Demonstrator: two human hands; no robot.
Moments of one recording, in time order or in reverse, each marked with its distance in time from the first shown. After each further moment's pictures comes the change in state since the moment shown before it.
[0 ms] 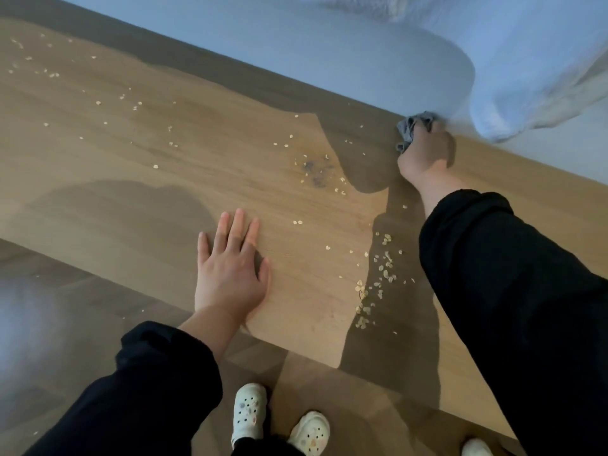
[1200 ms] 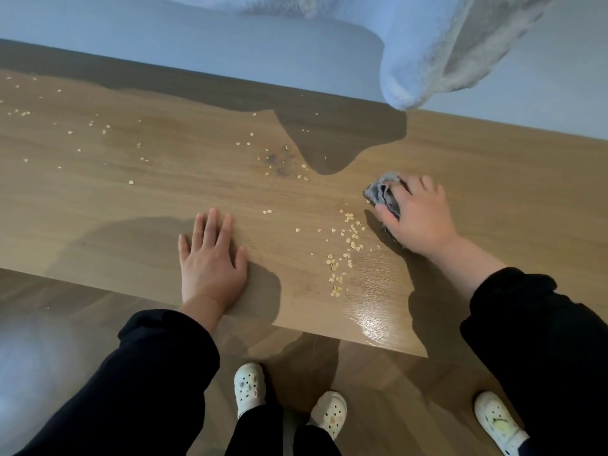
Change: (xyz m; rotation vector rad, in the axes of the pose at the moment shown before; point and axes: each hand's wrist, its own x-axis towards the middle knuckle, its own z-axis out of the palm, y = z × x) left_hand -0.001 0.001 -0.004 -0.015 -0.014 -0.017; right_hand -0.157 0.091 -0.016 -0.194 -0.030 -0.353
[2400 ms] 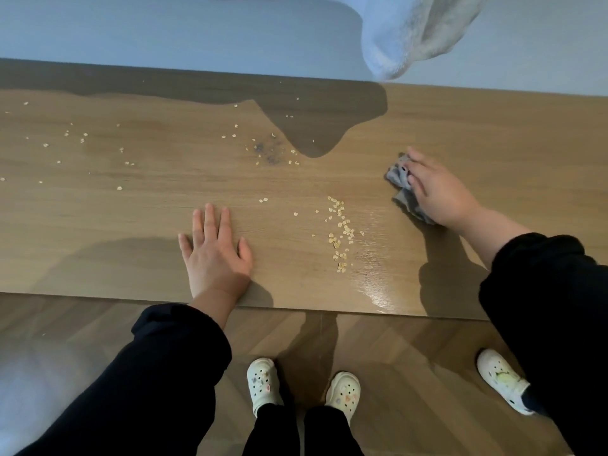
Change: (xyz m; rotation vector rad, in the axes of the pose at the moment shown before) left_hand -0.001 0.000 0.002 -0.015 0.017 0.020; right_hand -0.024 0.028 -0.004 0.323 -0.083 0.148
